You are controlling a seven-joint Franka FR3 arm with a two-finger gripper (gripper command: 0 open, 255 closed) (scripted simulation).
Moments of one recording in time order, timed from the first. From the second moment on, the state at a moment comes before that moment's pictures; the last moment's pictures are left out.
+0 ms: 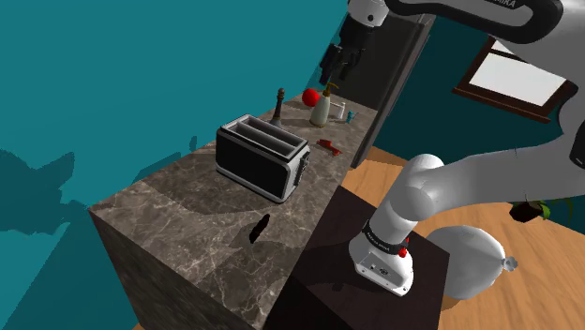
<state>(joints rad) 0.01 -0.83 0.02 -2.31 -0.07 1.67 0.13</state>
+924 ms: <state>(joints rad) -0.04 -1.00 0.28 -2.70 0.10 1.86 0.62</state>
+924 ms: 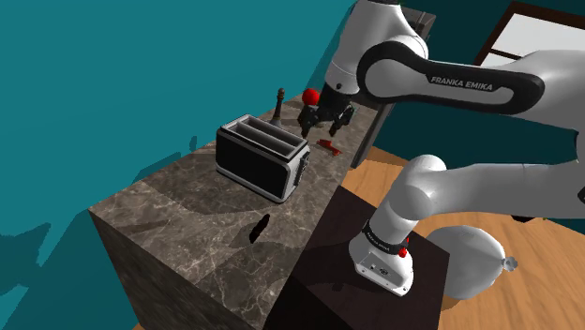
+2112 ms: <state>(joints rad) -0.19 -0.59 0.95 -2.81 0.42 2.35 1.48</state>
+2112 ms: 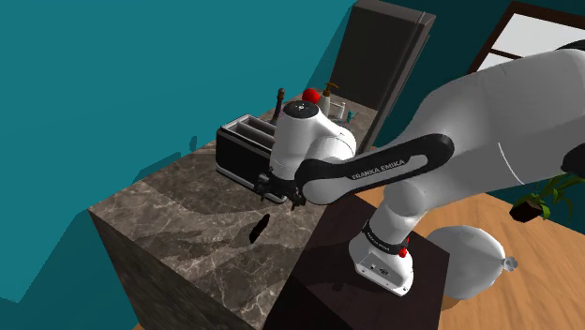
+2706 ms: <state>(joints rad) -0.69 -0.28 1.47 -2.72 0.26 2.60 1.85</state>
